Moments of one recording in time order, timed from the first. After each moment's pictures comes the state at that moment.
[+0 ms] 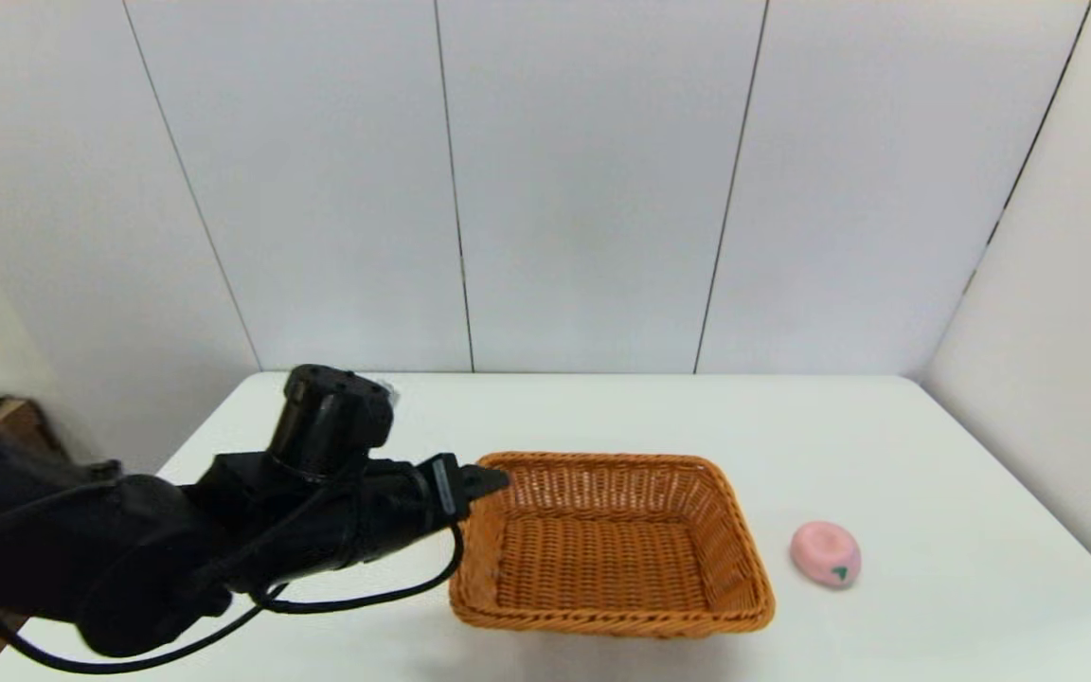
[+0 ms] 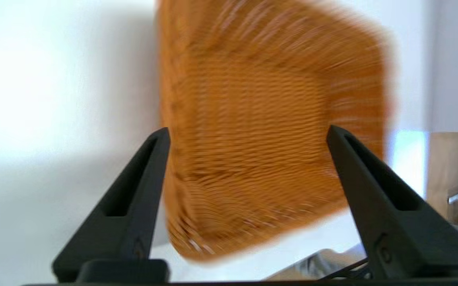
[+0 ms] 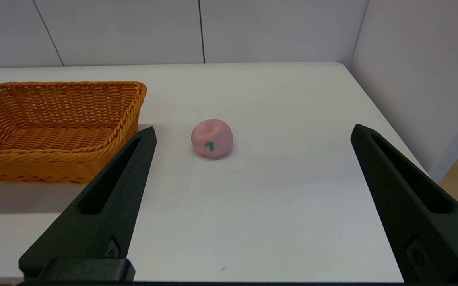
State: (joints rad) left arm -0.59 1.76 -0.66 -0.50 -0.08 -0.80; right arm 0.00 0.00 0.00 0.00 -0.02 0.02
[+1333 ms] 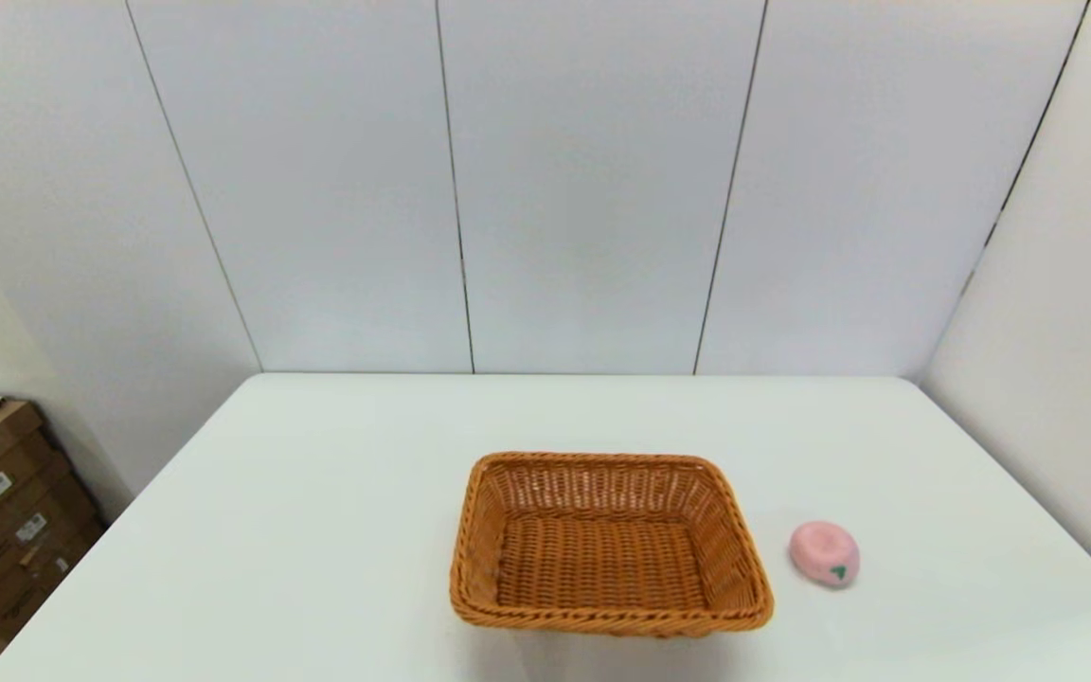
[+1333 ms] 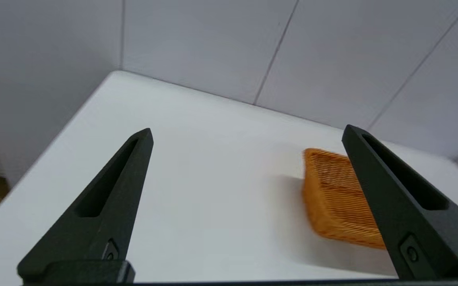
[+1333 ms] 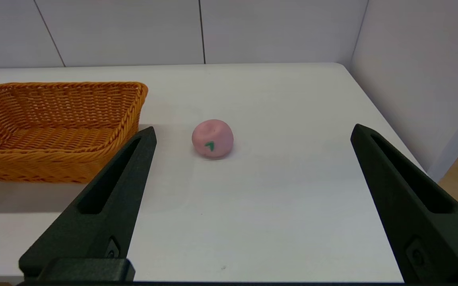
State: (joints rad) left arm -0.05 0.26 -0.25 -0.01 0.05 -0.30; right arm 0.00 0.00 0.00 0.00 -0.02 0.02
